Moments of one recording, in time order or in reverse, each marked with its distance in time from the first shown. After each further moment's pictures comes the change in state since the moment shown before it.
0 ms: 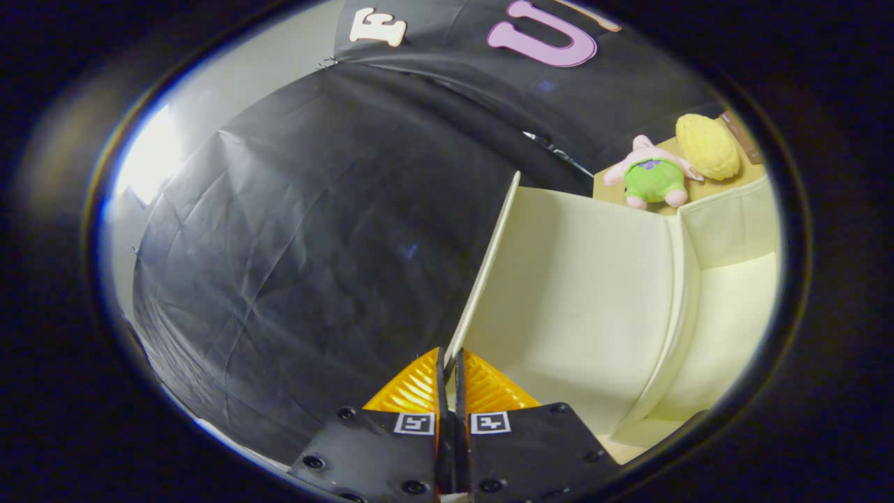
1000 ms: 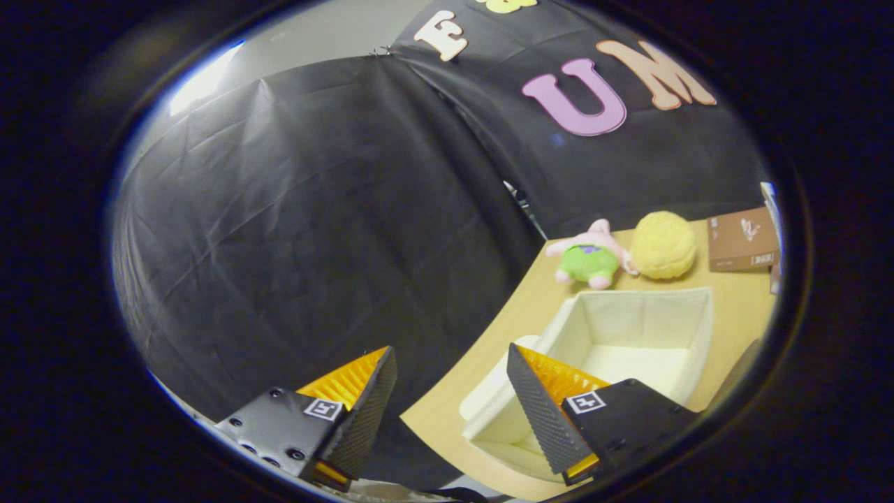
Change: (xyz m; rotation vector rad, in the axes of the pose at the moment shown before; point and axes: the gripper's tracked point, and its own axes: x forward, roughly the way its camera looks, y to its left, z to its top) arm -0.109 -0.079 0.060 -0.386 -0.145 -0.242
